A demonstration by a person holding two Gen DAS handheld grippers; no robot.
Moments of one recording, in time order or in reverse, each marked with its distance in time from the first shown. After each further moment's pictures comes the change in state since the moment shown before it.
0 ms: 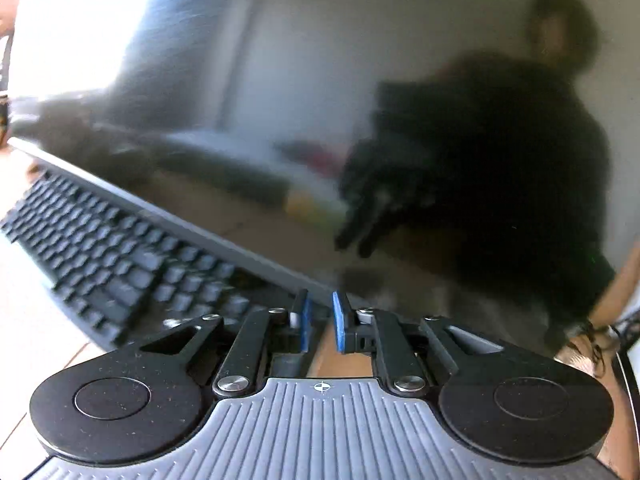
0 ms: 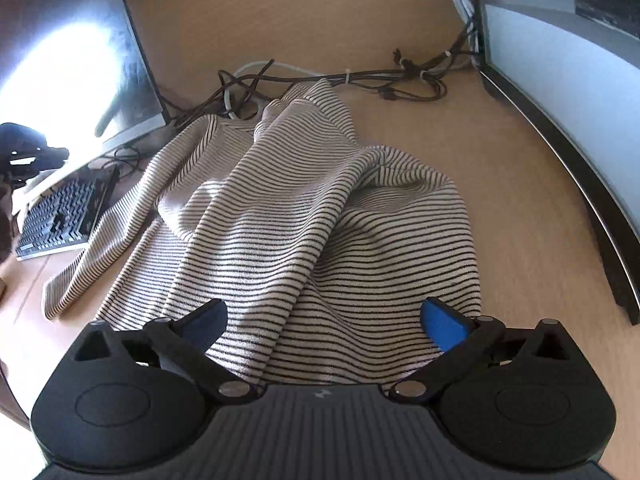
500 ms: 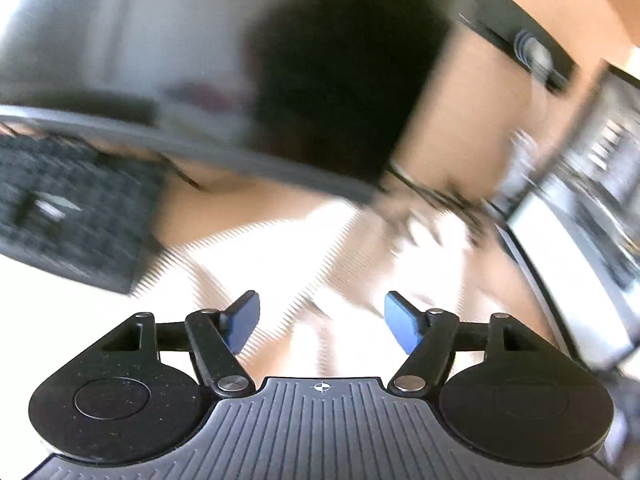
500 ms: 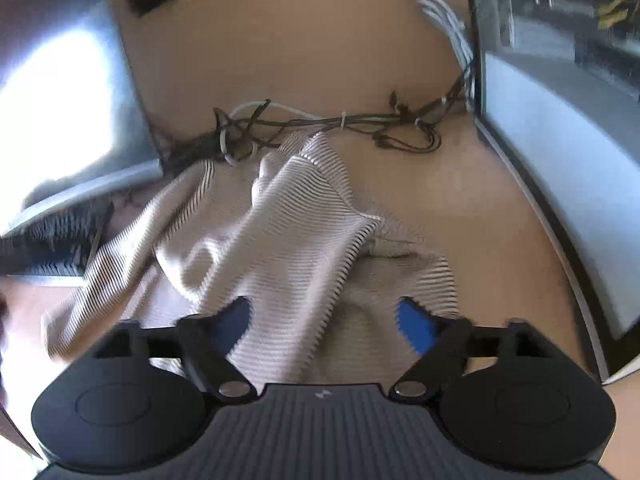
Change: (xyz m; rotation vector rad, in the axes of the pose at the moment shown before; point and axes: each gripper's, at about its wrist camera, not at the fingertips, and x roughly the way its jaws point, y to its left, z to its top) left arm -0.050 -0.056 -0.093 0.147 0.248 -0.431; right arm -0.006 -0.006 0.054 0.053 -0.028 -0.008
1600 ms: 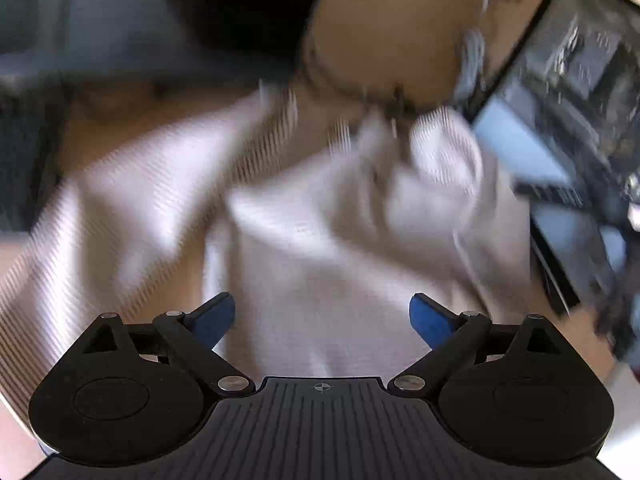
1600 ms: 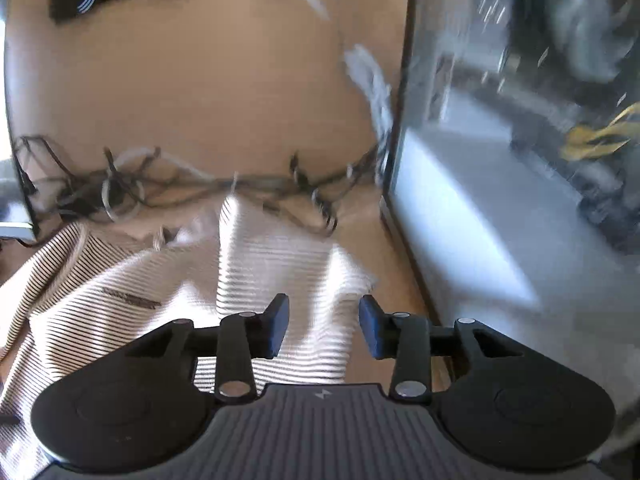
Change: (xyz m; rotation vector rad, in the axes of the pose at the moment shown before) left arm 0.043 -0.018 0.002 0.161 0.066 -0.021; right arm -0.003 -0.017 0.043 -0.157 -0.164 -0.331
